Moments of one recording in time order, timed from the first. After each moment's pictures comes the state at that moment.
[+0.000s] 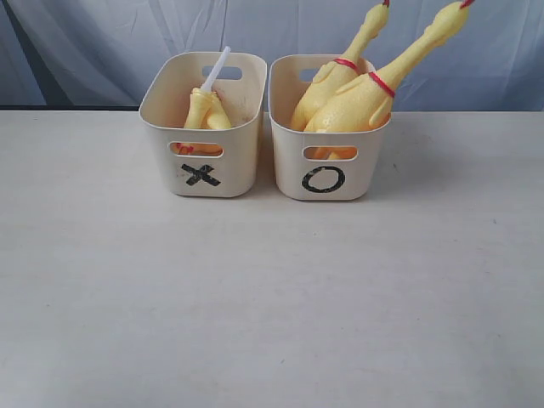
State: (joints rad) left arm 0.03 0.01 0.00 0.07 0.23 0.56; right arm 0.06 0.00 0.00 -0.20 0.30 0.41
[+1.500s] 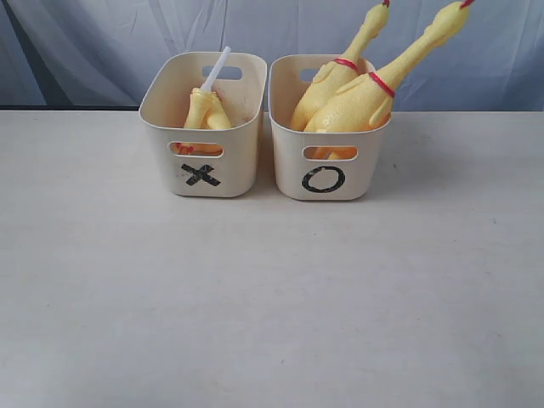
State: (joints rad) left arm 0.03 0.01 0.00 0.01 0.22 0.08; right arm 0.06 0.00 0.00 -0.20 0.30 0.37
